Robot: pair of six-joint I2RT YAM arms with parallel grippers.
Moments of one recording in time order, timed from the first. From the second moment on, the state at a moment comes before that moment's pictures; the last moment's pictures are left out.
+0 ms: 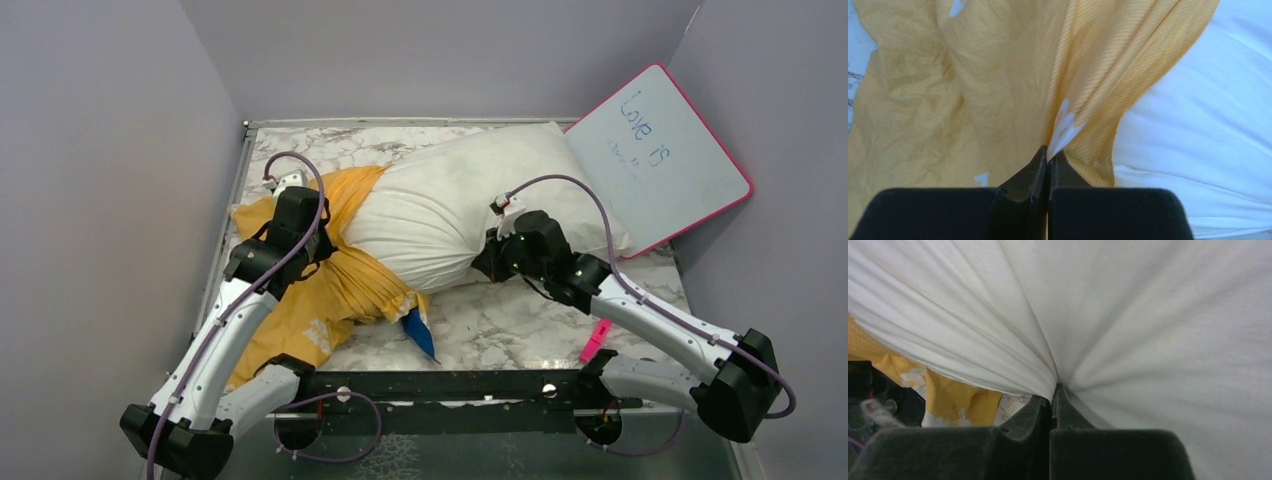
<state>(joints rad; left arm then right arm) -0.39 0.95 1.06 -0.88 -0.32 -0.60 0.73 1.09 0.77 -0.26 -0.01 0.34</state>
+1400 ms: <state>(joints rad) -0.33 0.82 0.87 -0.76 0.08 -0.64 0.70 1.78 1.49 -0.37 0.00 0.21</state>
